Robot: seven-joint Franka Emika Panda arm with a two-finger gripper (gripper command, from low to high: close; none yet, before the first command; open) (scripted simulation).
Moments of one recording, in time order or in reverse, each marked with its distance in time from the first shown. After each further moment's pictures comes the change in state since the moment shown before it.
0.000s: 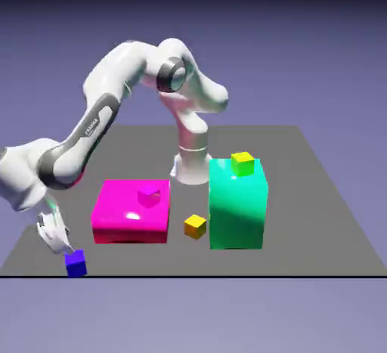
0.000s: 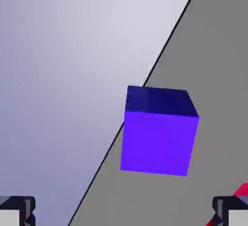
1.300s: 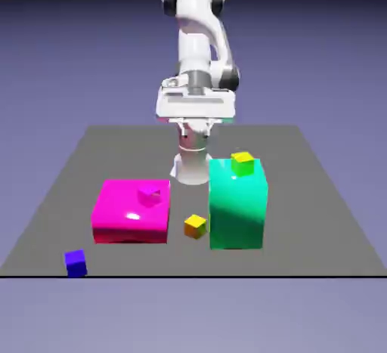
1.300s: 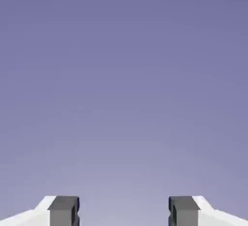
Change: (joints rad) arm 0.392 -1.408 0.343 -1.413 -0.505 1.288 -0.331
